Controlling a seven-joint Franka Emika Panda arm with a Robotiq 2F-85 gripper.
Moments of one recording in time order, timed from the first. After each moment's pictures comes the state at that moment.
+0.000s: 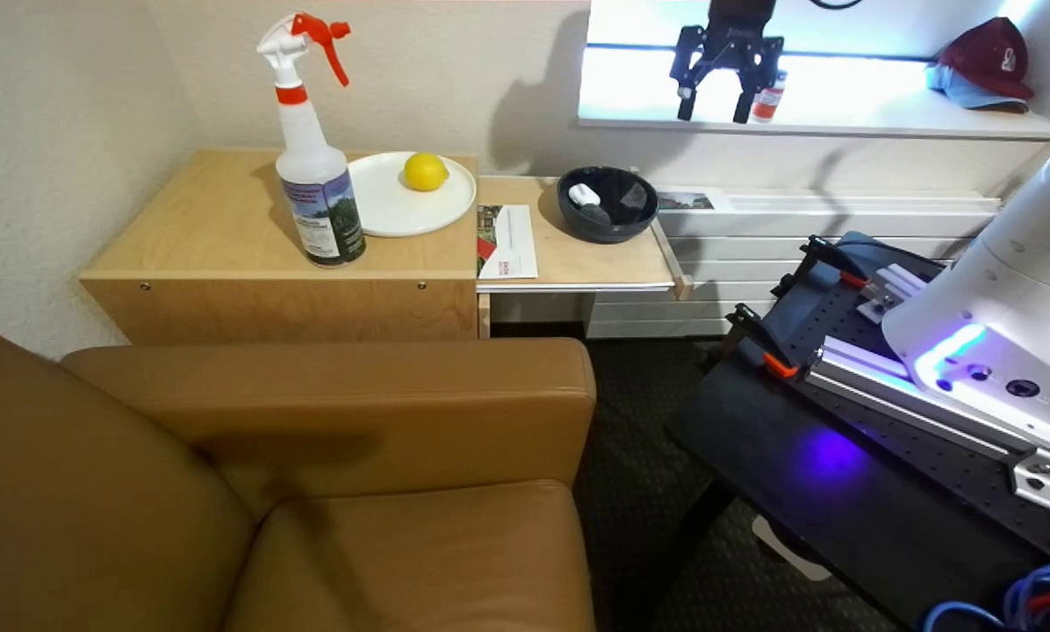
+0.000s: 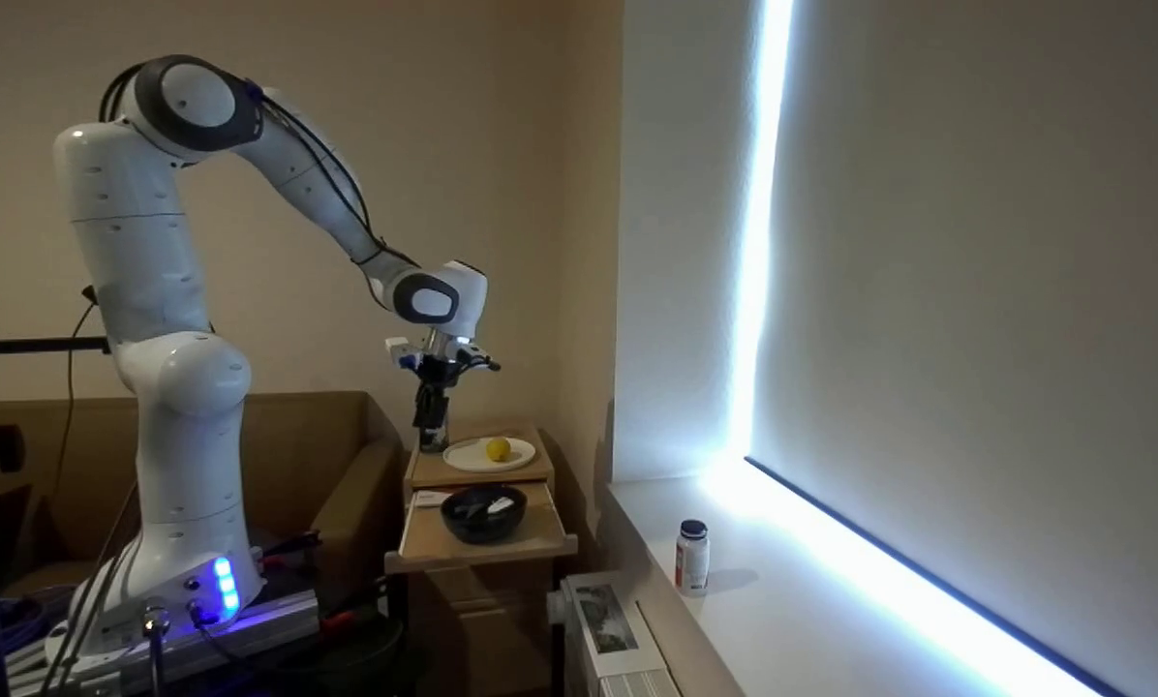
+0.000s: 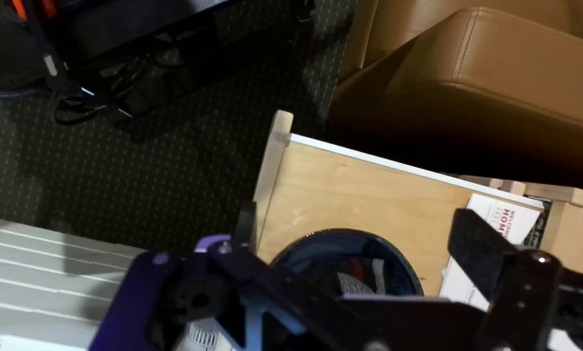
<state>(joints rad) -0.03 -0.18 -0.04 -2.60 0.23 2.20 0.18</state>
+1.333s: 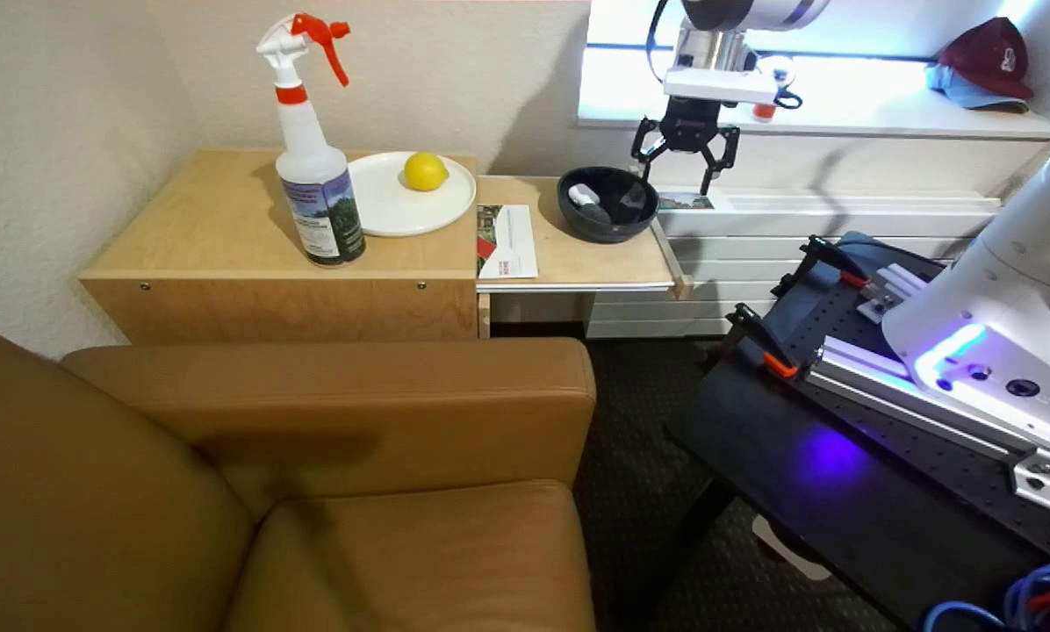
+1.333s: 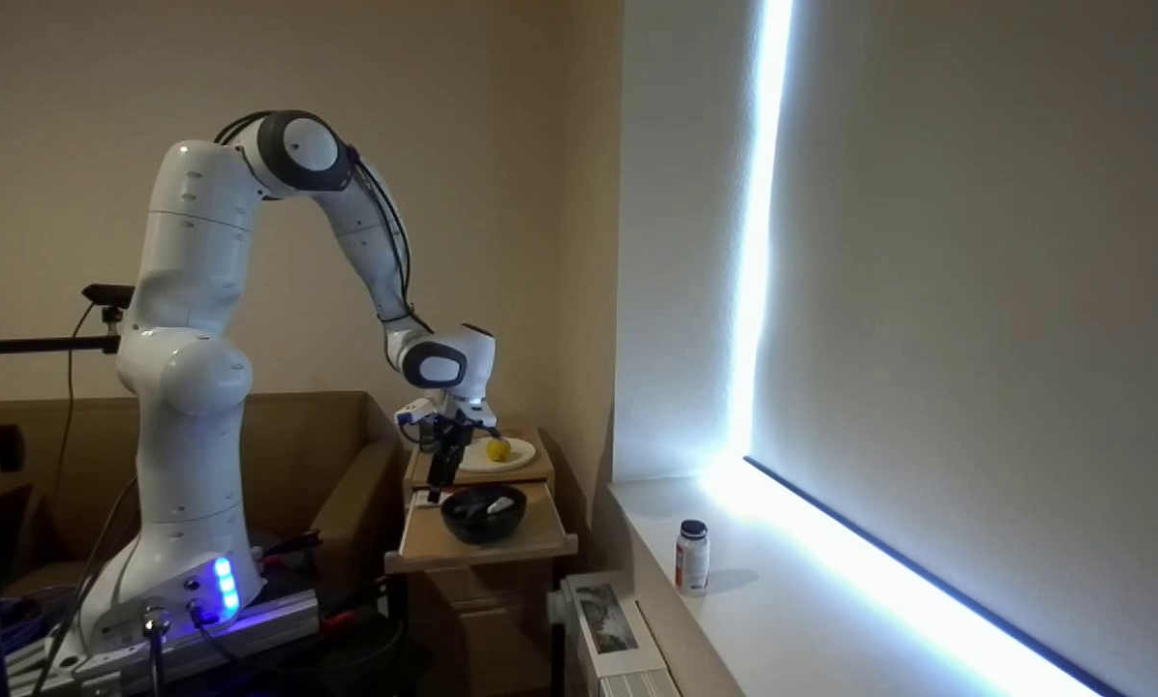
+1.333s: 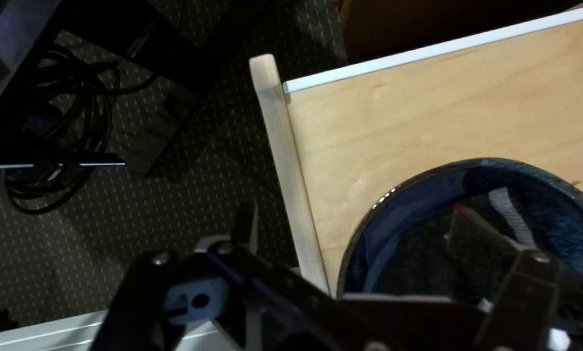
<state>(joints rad) -0.01 0.19 -0.04 -2.56 0.30 2.58 0.60</state>
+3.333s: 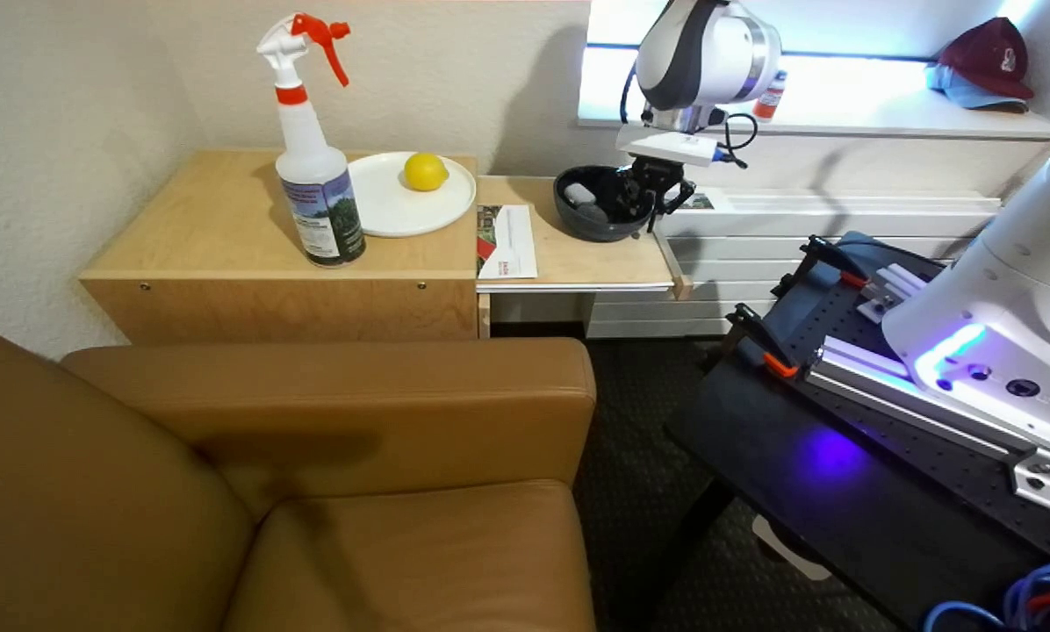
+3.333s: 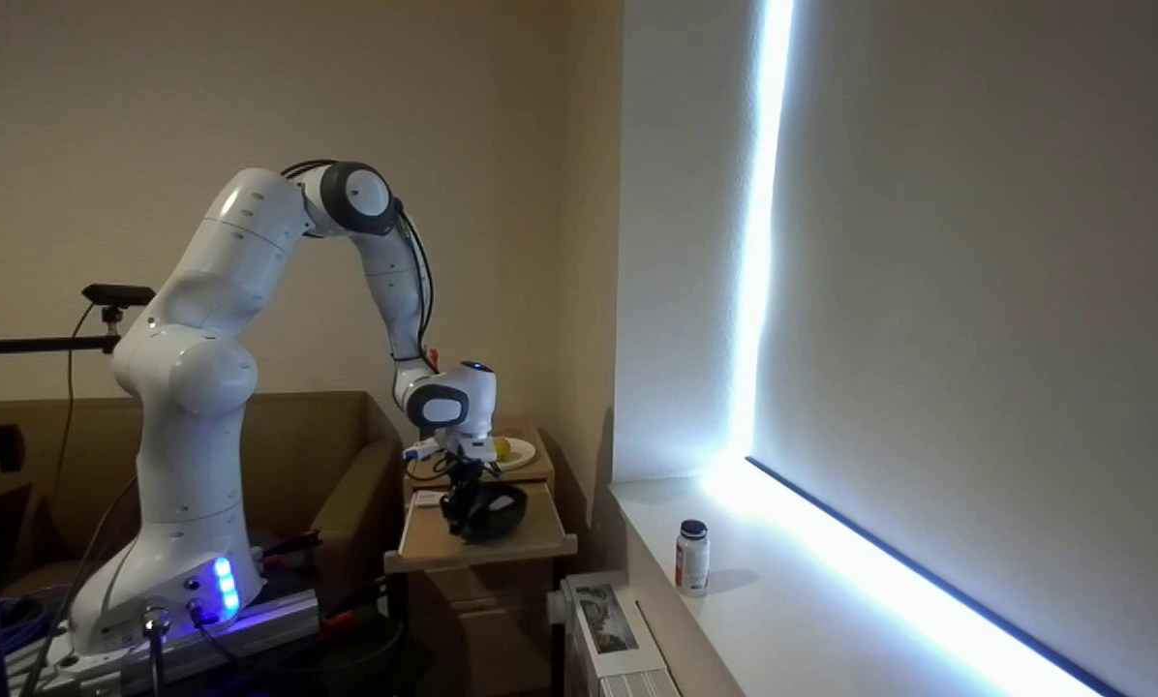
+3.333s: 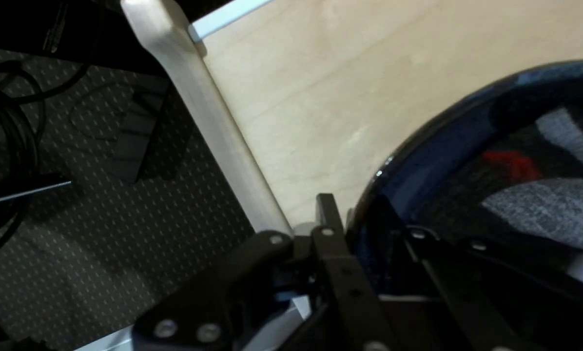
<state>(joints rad) 0.06 0.48 -0.05 -2.45 0.39 2.84 0.78</state>
